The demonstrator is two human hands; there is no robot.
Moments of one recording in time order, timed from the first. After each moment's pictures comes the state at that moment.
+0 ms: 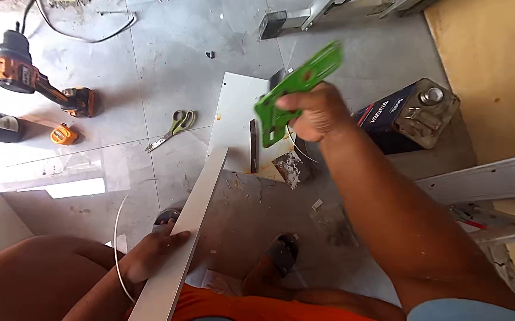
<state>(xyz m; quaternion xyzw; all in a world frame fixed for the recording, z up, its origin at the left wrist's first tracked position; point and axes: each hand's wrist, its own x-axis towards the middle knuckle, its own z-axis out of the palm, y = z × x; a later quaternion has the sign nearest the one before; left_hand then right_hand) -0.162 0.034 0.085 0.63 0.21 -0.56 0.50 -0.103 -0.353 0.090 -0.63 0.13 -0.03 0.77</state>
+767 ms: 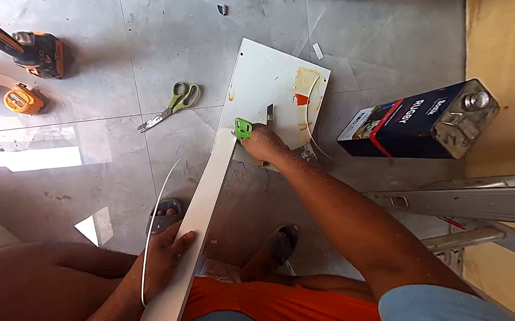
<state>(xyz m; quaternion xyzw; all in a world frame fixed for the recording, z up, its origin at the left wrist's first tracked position) -0.160 0.057 0.048 0.68 0.18 -0.53 0.47 -0.063 -0.255 -0.015 -0.89 0.17 0.30 0.30</state>
